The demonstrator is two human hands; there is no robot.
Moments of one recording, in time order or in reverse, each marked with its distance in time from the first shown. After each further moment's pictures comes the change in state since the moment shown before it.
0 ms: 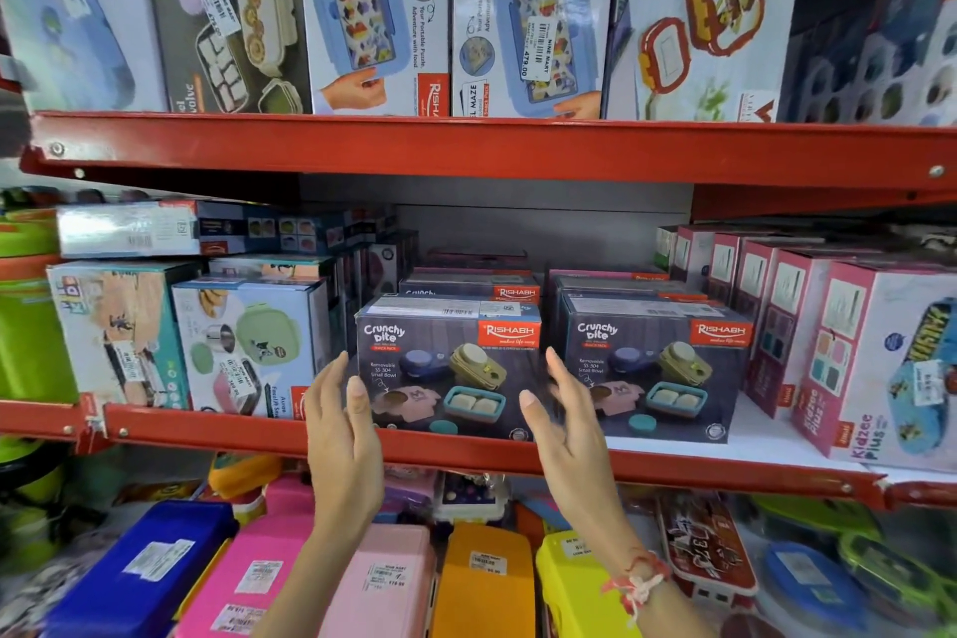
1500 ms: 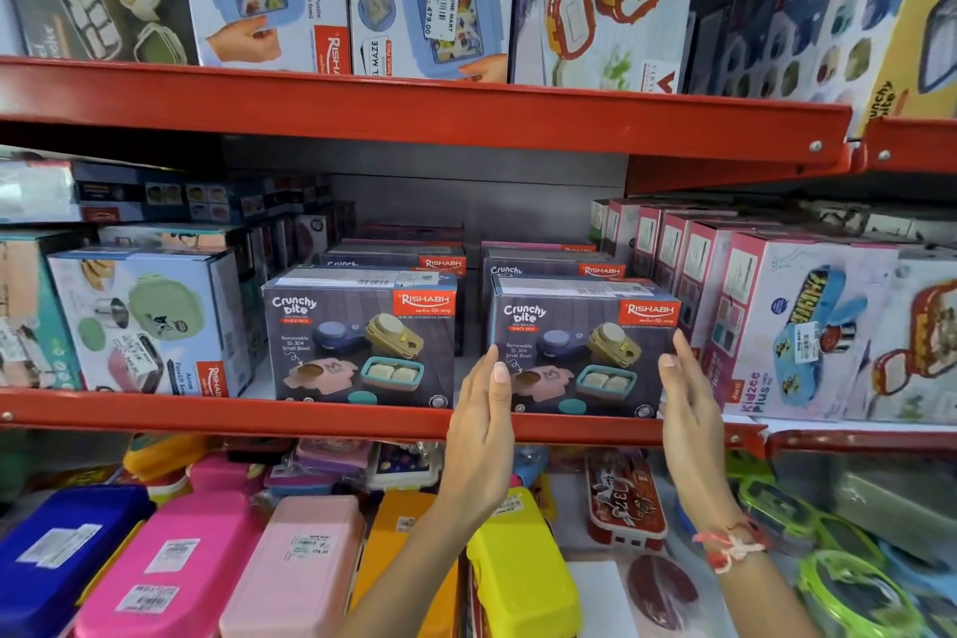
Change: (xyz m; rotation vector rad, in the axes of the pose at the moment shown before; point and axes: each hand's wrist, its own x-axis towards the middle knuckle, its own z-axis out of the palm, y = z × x) left_hand -0.092 0.085 0.124 -0.251 -0.549 -0.160; right_hand -0.005 0.038 -0.164 -0.008 0.385 0.167
